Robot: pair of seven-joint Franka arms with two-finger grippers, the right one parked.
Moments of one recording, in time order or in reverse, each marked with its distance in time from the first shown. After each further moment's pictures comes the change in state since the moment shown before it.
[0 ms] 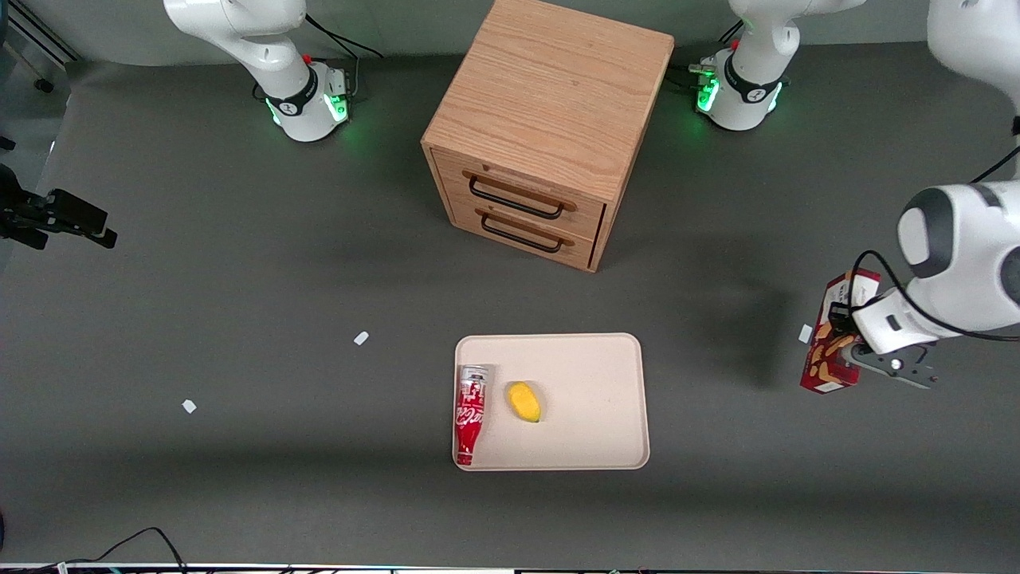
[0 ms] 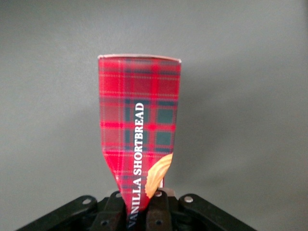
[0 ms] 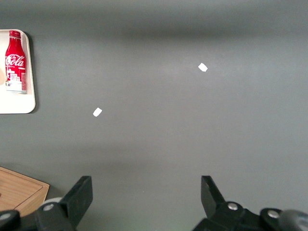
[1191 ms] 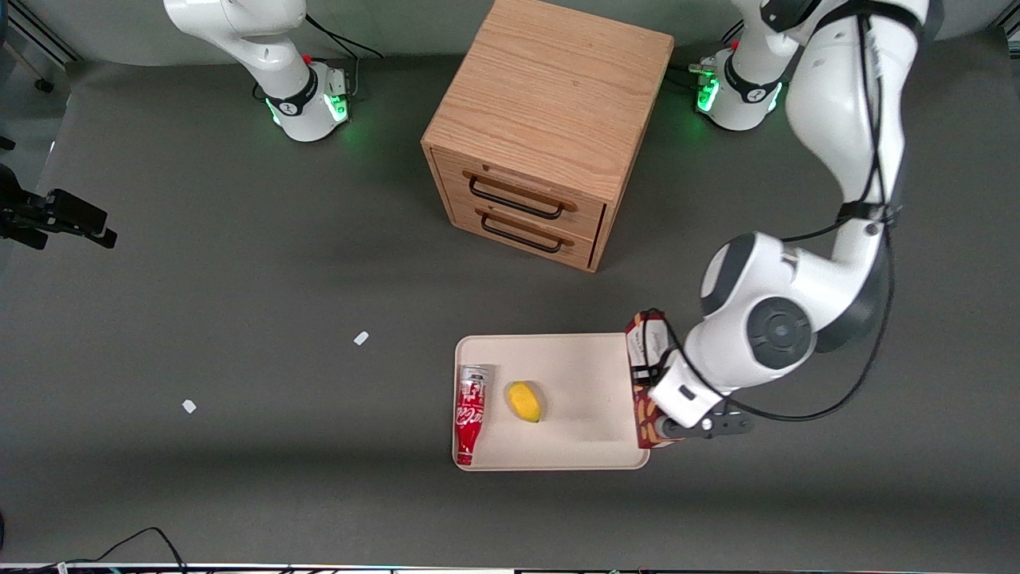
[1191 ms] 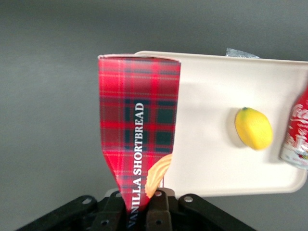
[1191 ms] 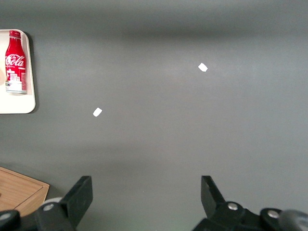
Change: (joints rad) arm -0.260 0.462 -0.242 0.563 0.055 0.021 -0.833
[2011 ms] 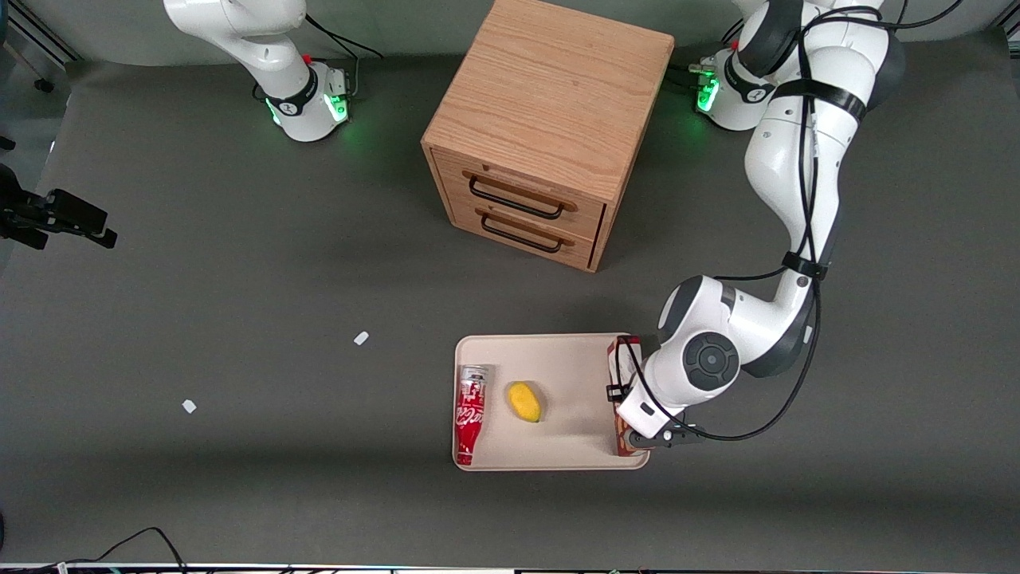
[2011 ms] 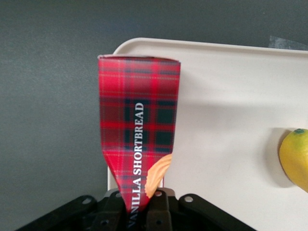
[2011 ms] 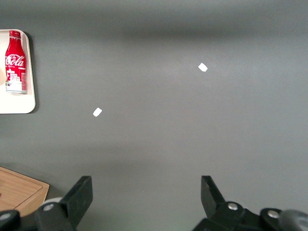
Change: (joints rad) arm -0.021 0.138 0.016 -0.017 0.046 0.151 -0.035
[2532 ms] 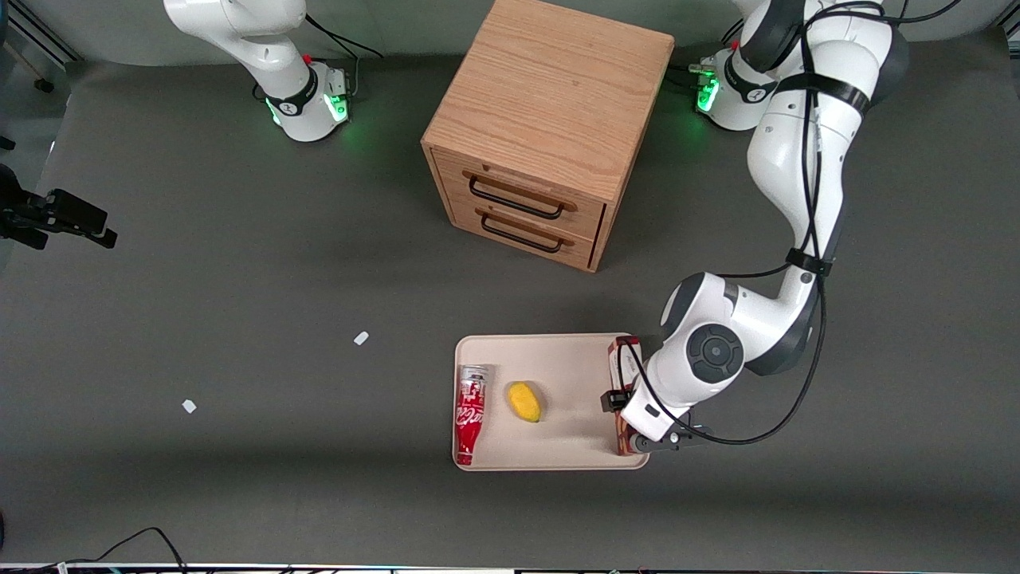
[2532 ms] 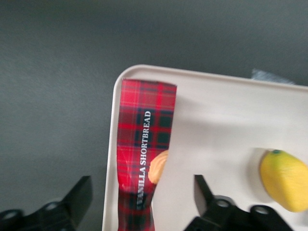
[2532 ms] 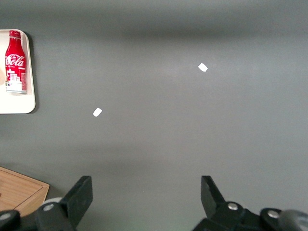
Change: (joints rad) arm 0.003 -0.053 0.002 -0.024 0.010 0.056 -0.075
